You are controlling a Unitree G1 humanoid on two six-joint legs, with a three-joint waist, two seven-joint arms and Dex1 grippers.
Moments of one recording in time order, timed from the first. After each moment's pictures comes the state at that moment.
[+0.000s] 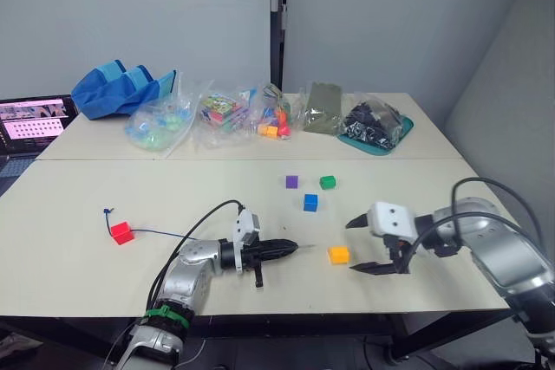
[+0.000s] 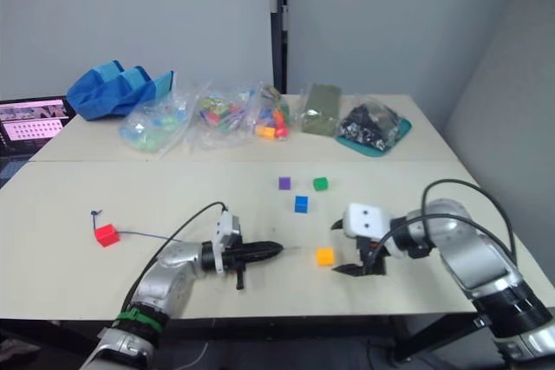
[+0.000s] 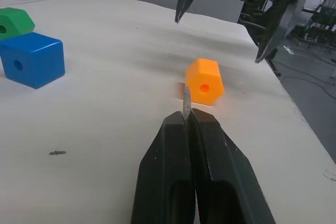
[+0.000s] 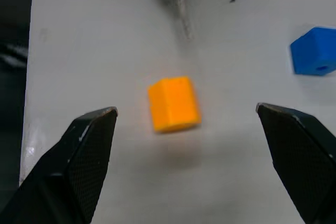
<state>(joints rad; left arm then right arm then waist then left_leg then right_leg) -0.45 0.26 -0.12 0.39 -0.30 0.03 -1.22 -0.52 -0.92 0.28 -0.11 0.15 0.28 1.26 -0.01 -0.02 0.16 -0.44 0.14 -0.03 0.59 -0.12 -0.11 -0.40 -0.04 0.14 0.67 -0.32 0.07</state>
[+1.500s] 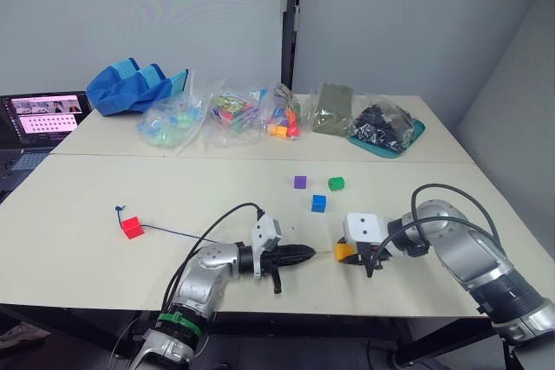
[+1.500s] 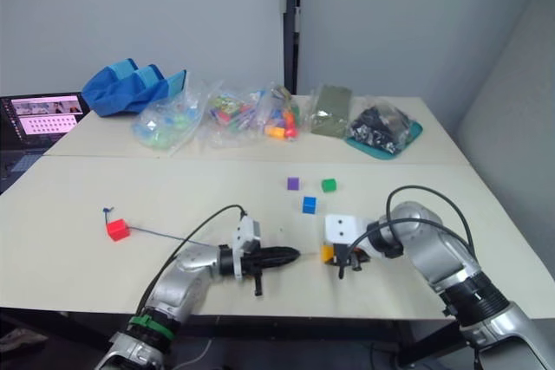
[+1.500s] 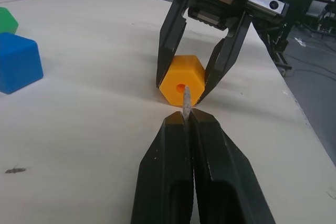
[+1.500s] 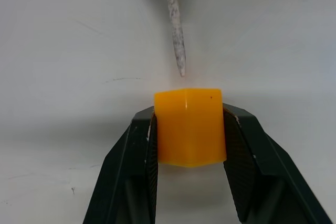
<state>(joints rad) -0.46 0.18 -0.22 0.33 -0.24 0.06 -1.12 -0.58 -0.82 0.37 -0.05 -0.03 0.32 1.26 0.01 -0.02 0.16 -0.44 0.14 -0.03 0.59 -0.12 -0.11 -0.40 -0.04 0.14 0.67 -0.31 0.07</state>
